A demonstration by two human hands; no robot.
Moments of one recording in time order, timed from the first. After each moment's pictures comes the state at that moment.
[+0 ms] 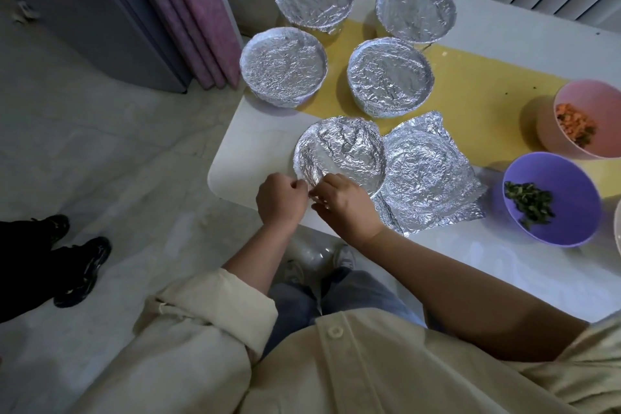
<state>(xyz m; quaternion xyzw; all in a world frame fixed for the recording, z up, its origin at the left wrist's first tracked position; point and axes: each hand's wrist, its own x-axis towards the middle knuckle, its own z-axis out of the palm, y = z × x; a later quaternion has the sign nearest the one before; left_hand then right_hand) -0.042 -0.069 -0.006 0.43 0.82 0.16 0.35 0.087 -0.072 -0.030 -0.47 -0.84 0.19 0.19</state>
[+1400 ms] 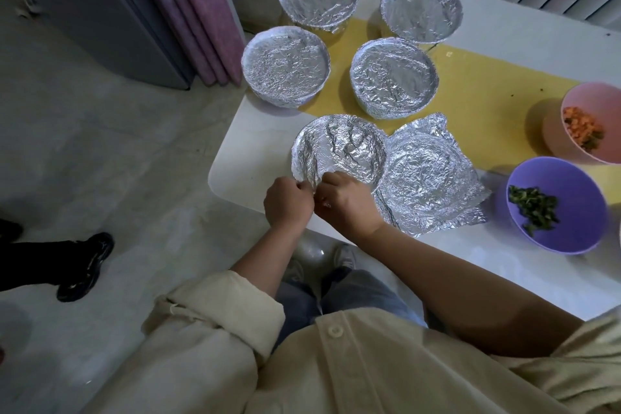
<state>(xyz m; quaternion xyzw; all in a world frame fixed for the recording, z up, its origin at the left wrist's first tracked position) -0.033 -0.065 -0.010 0.41 0.82 0.13 0.37 0.084 -0.061 -0.018 -0.46 -0.85 0.15 0.20</state>
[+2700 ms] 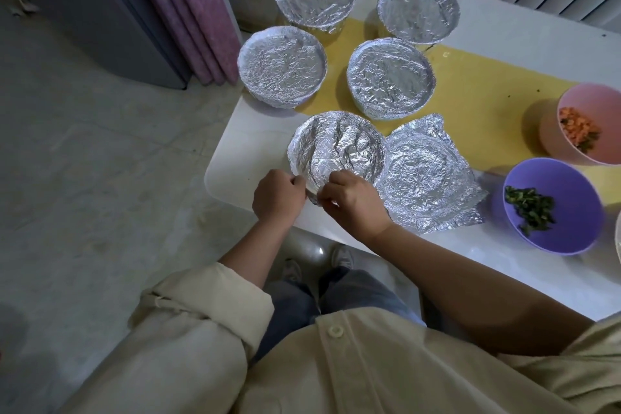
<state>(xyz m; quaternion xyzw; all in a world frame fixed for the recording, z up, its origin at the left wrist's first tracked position) -0.050 -0.055 -0.021 0.44 0.80 0.14 0.38 0.104 -0.056 -0.023 -0.44 -0.85 0.17 0.22</state>
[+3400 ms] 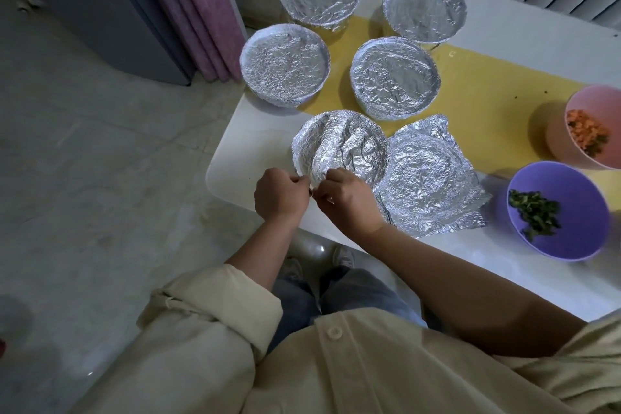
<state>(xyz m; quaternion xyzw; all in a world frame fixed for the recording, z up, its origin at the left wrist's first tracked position) -0.036 -0.055 -0.011 0.37 0.84 0.18 0.34 0.092 -0.054 -0.019 -0.47 -0.84 0.17 0.21</state>
